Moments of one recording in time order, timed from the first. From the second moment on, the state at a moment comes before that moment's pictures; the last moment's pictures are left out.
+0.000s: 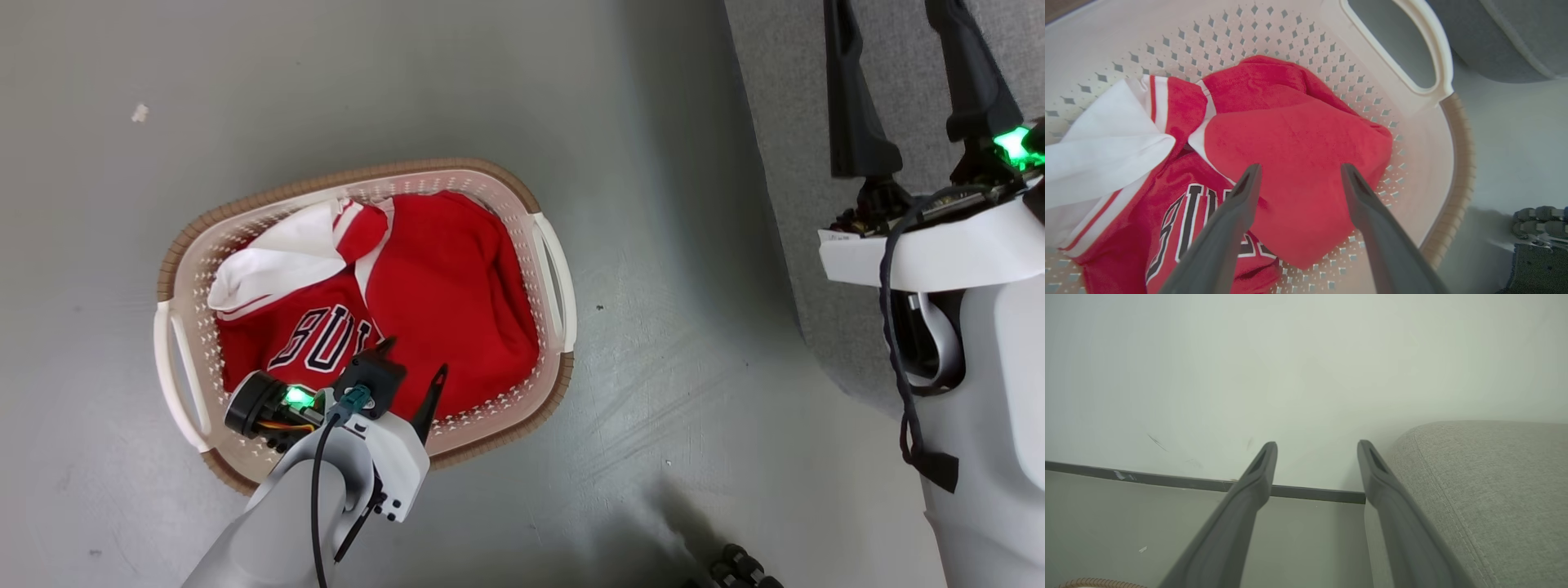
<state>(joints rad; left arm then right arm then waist) -0.59 0.04 -0.56 0.77 -0.20 -0.05 -0.16 -0.56 -0.04 0.02 -0.09 0.05 0.13 -0.26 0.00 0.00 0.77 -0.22</state>
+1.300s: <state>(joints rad) -0.75 0.04 -0.46 0.97 -0.33 -0.02 -0.10 -0.66 -0.04 0.03 -0.06 0.07 0.13 -0.26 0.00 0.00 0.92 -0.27</state>
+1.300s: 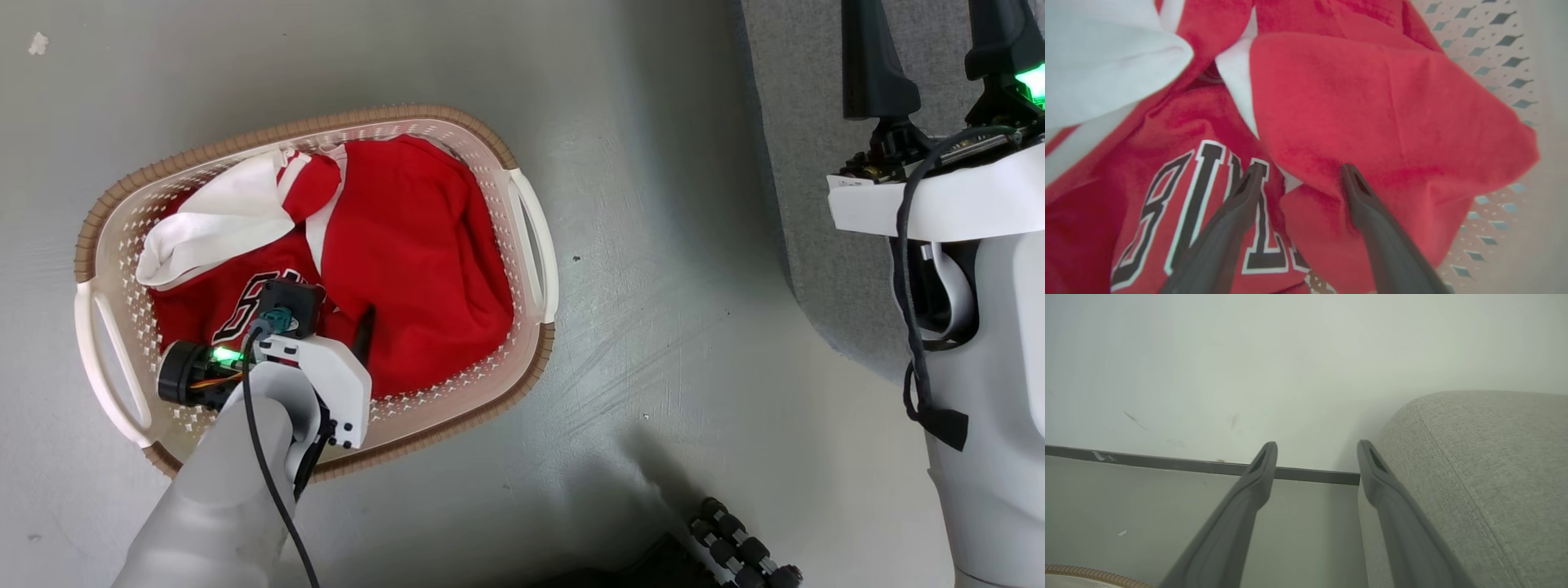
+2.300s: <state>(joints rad) -0.79 0.04 -0.55 0.92 -0.39 -0.10 -0.19 -0.68 -0.04 0.03 -0.04 0.08 0.13 -0.26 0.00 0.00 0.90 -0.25</state>
